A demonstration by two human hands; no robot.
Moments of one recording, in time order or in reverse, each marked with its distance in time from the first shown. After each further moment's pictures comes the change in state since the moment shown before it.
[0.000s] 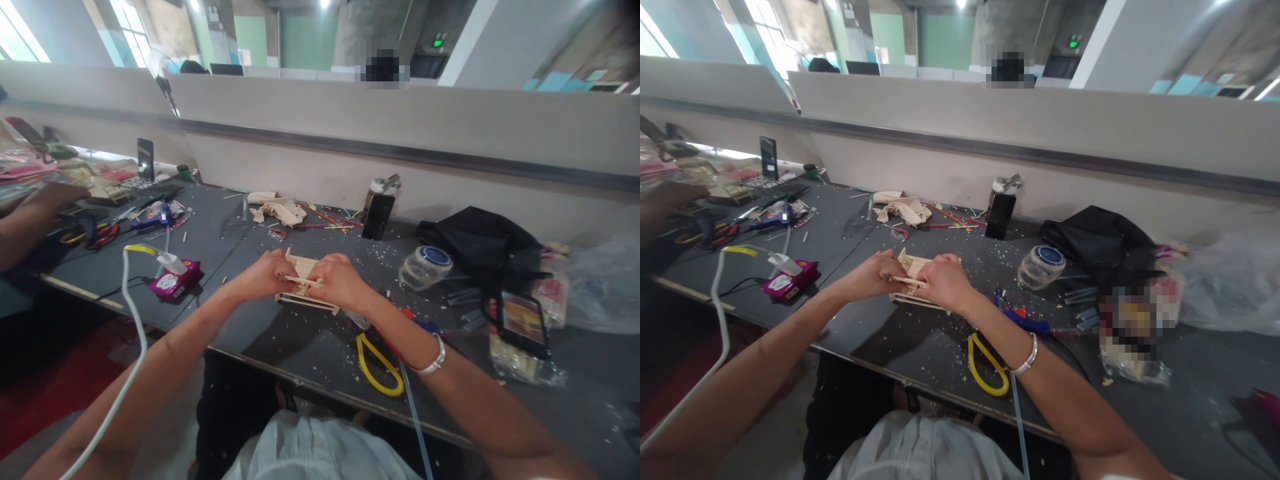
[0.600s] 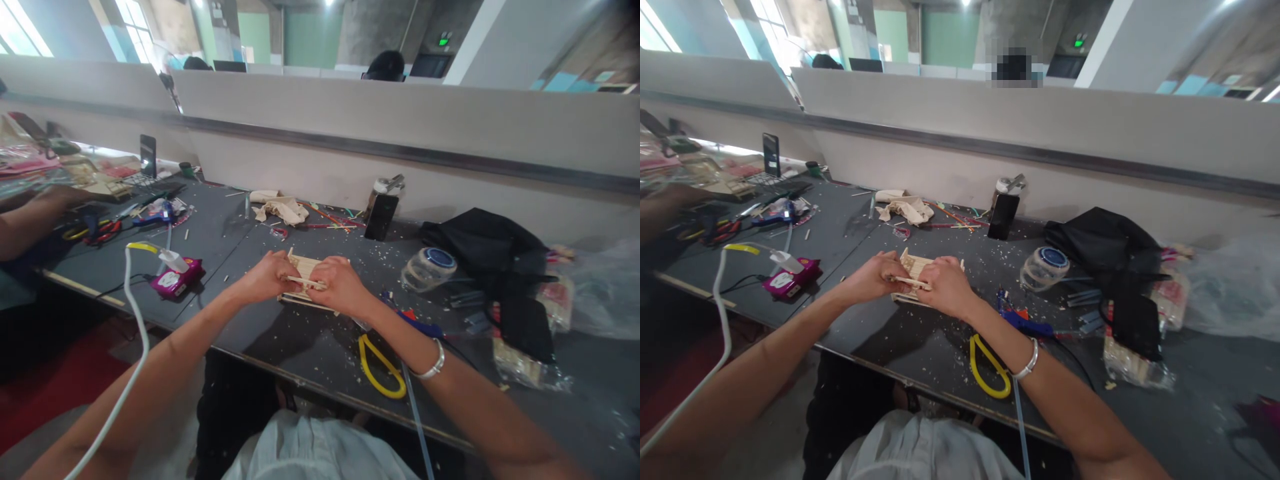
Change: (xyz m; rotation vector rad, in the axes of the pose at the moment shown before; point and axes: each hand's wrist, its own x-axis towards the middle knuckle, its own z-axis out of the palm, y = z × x) left_hand -0.004 -0.002 0.007 0.052 0.058 -0.051; right_hand -0.002 0.001 0.016 0.087 0.180 -0.098
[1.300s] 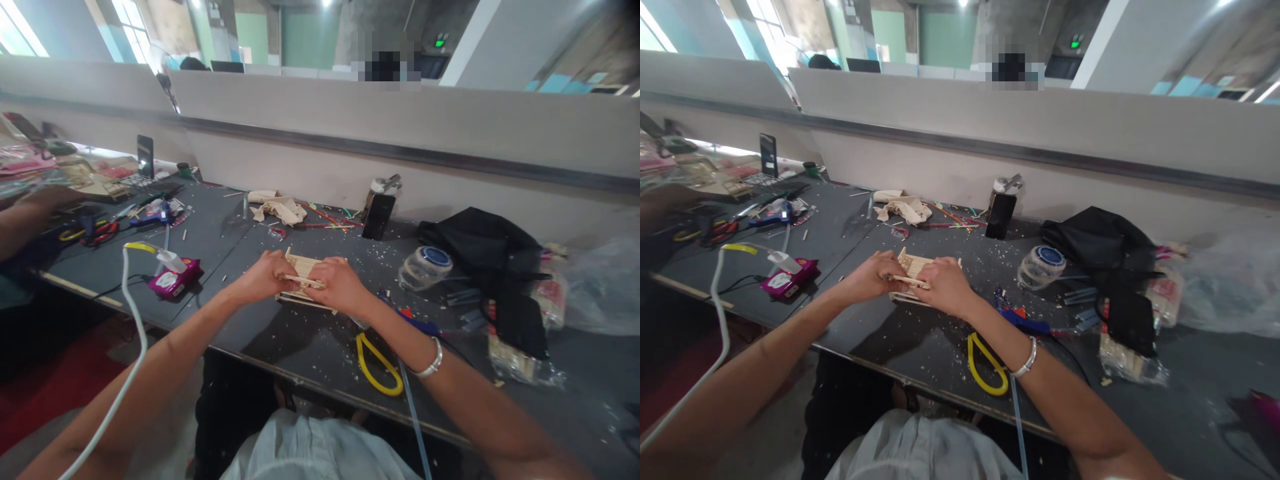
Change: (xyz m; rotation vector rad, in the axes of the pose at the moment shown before) left_hand 0.000 -0.001 0.001 0.024 0.007 -0.004; right_hand -0.001 0.002 -0.003 -0.056 -0.049 0.004
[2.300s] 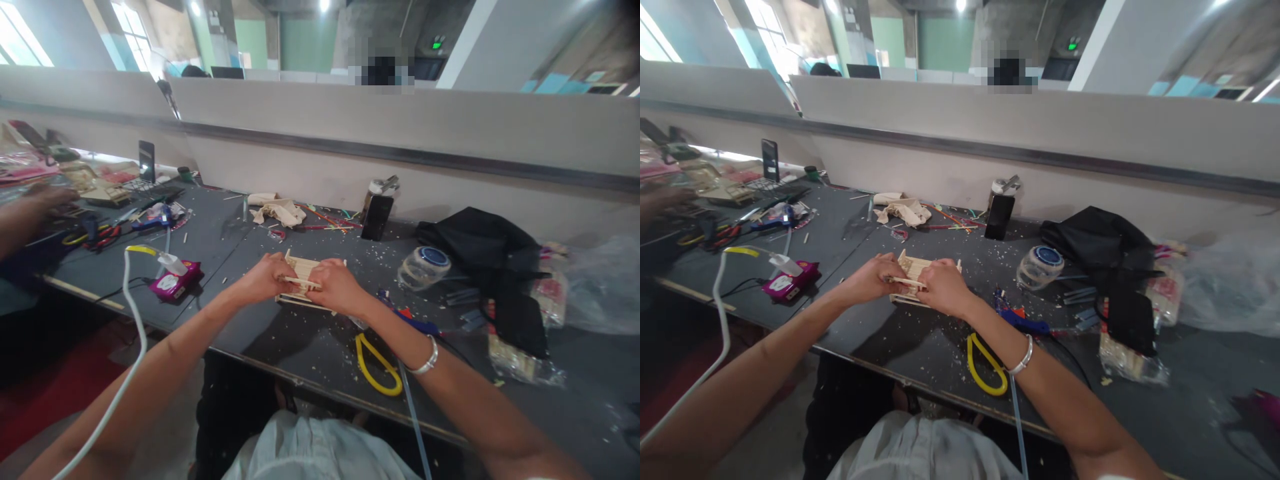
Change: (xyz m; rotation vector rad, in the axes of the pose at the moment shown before) left_hand 0.000 0.003 -0.001 -0.007 0.008 0.009; right_hand 0.004 -0.001 -0.001 -0.086 -0.140 0.013
